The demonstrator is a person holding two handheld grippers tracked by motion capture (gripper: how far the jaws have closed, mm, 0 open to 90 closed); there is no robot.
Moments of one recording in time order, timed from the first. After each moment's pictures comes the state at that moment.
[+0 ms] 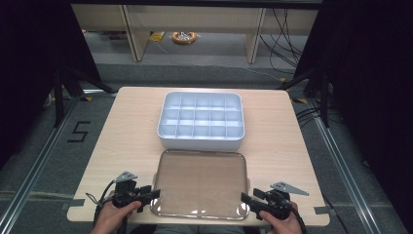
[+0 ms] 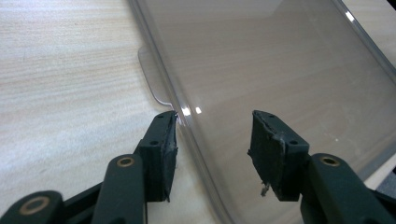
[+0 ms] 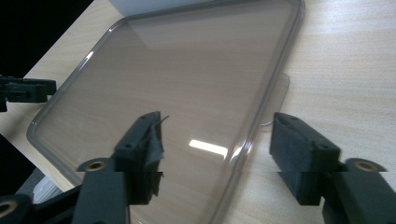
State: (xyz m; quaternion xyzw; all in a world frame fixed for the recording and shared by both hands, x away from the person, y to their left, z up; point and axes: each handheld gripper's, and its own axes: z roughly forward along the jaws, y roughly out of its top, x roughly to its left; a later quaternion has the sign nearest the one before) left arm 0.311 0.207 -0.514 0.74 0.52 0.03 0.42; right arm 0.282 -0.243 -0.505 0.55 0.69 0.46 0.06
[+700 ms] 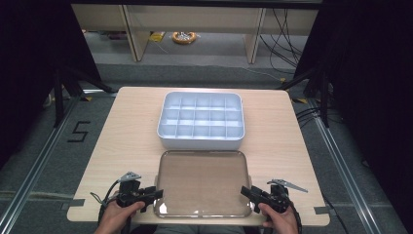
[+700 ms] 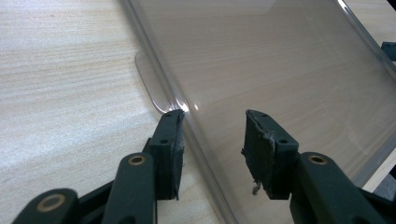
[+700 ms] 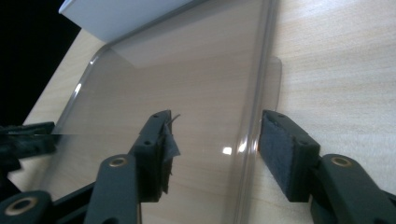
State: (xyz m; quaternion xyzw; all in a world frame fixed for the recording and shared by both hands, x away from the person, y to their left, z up) left arm 0.311 0.198 -0.517 0.74 0.52 0.02 0.42; right arm 0.298 -0.246 -0.521 0.63 0.61 0.49 -0.01
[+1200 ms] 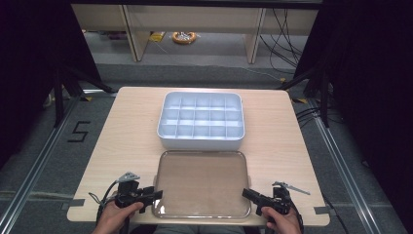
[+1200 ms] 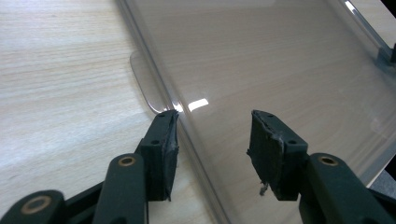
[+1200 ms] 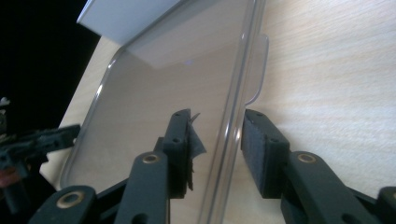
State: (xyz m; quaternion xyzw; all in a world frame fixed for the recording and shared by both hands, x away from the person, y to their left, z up) left arm 0.309 0.202 -0.517 0.73 0.53 0.02 0.43; right arm 0.295 -0.252 -0.531 0.62 0.60 0.50 -0.06
